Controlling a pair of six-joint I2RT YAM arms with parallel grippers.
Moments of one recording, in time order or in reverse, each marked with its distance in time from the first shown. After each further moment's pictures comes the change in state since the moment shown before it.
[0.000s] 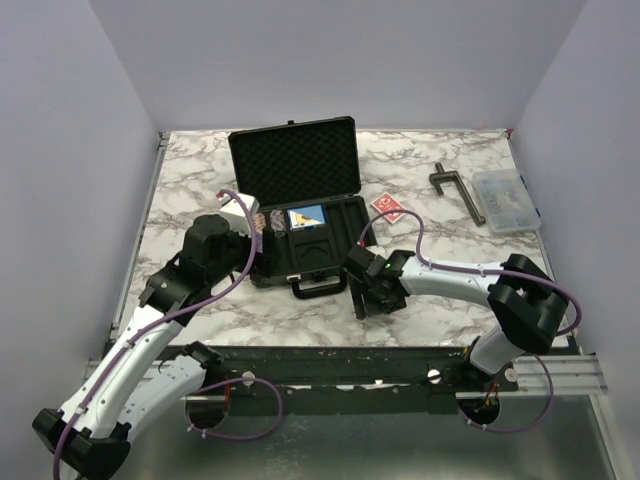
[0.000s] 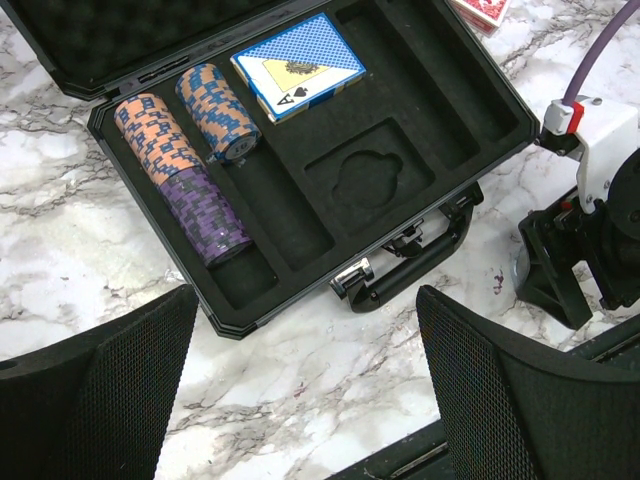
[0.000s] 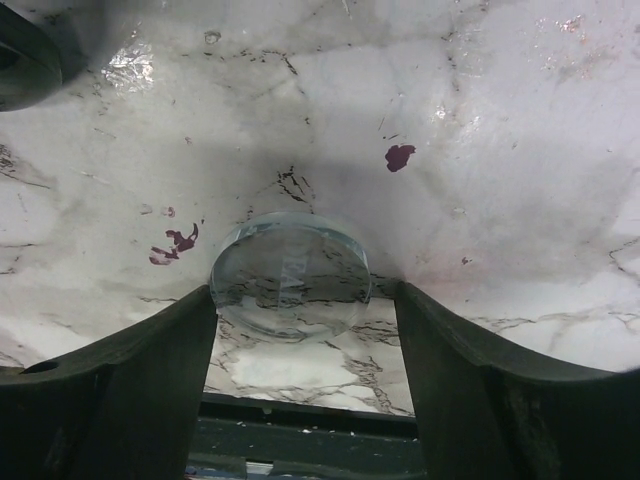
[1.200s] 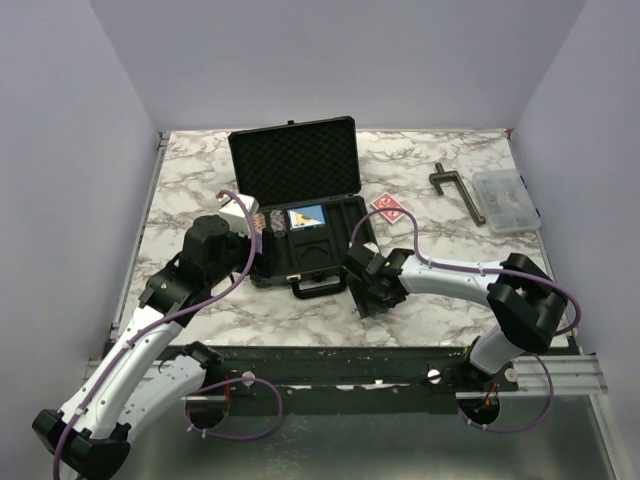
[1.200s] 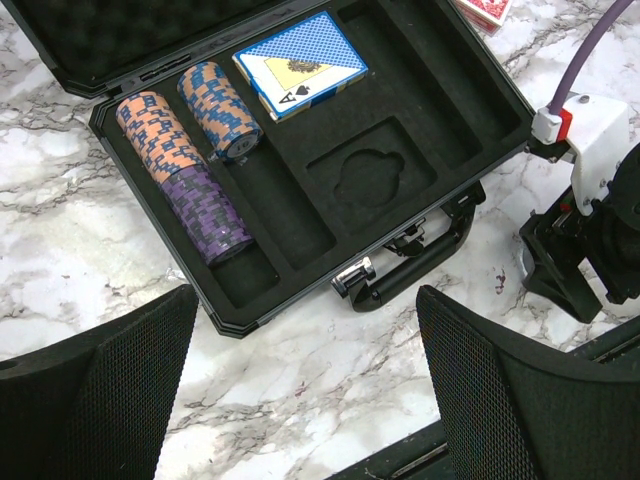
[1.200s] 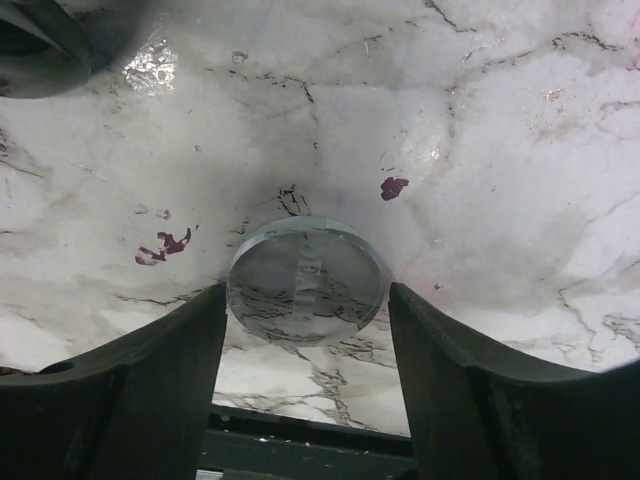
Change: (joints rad) left arm 0.000 -0.006 -0.005 0.000 -0.003 0.000; right arm 0.000 0.004 0.014 0.009 0.019 -0.153
